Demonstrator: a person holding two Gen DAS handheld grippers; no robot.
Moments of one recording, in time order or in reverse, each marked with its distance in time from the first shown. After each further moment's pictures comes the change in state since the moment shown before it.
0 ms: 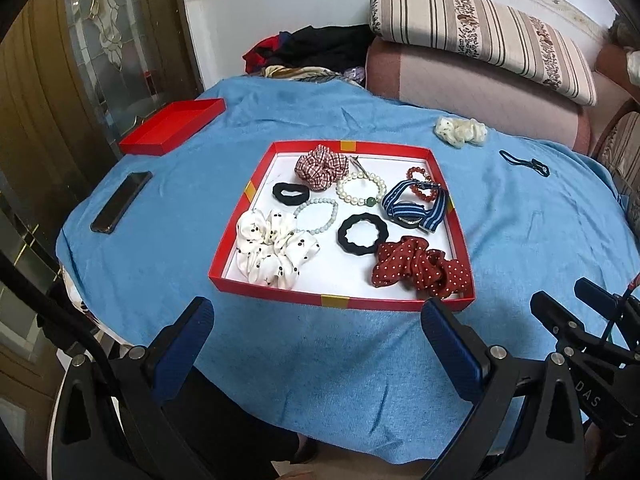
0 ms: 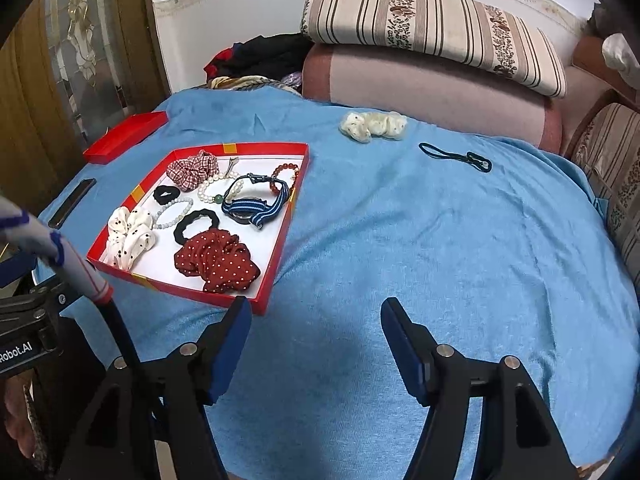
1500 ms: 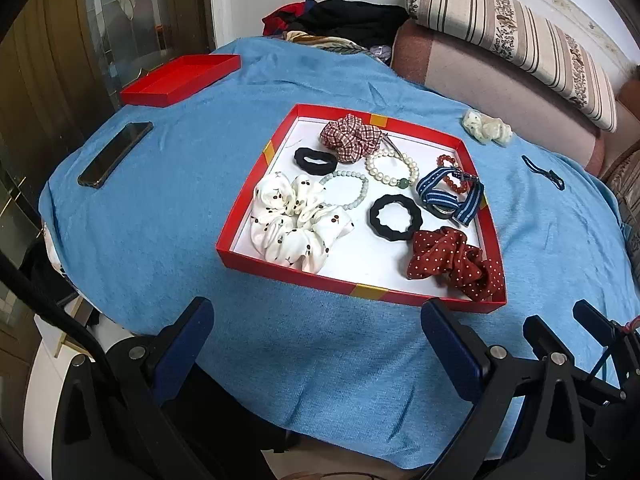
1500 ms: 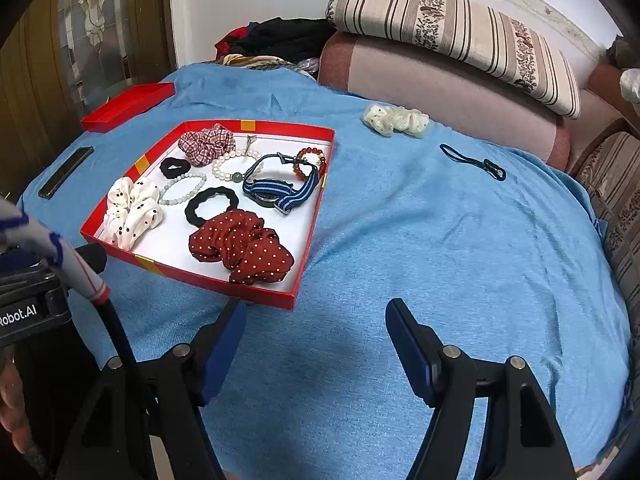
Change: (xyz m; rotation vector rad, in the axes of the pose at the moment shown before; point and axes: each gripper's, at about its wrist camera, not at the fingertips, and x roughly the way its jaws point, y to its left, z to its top) left arm 0.037 0.039 -0.003 -0.114 0.091 -0.047; right arm 0.020 0.041 0.000 -0.078 0.044 -0.052
